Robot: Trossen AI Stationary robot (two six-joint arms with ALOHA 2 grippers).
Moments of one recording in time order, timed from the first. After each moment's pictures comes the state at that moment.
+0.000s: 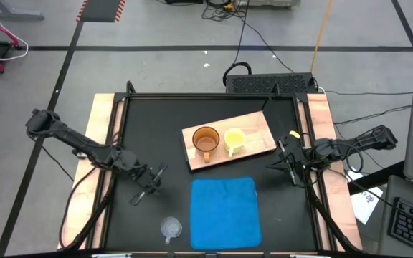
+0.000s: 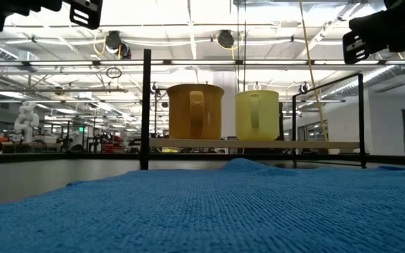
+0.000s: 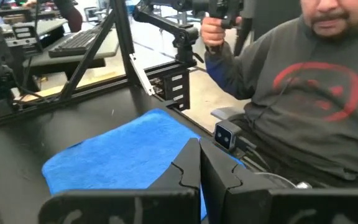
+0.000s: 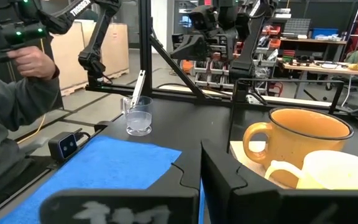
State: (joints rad) left arm -0.39 1.02 0.43 0.41 0.25 0.09; right arm 0.26 0.26 0.14 0.07 0.00 -0.01
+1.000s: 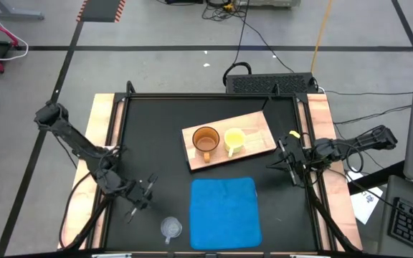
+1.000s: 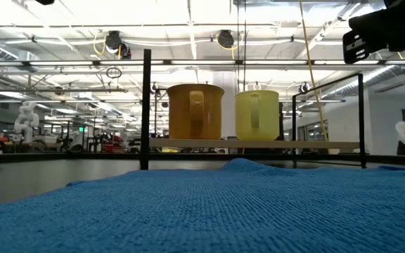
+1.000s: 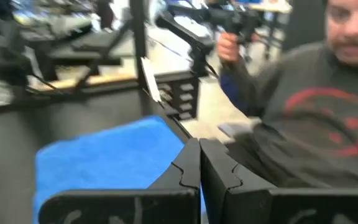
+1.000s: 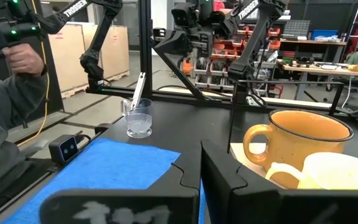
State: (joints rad) left arm -0.76 1.05 0.48 0.43 -0.25 -0.09; right arm 0.26 0.26 0.14 0.08 0.00 -0.01
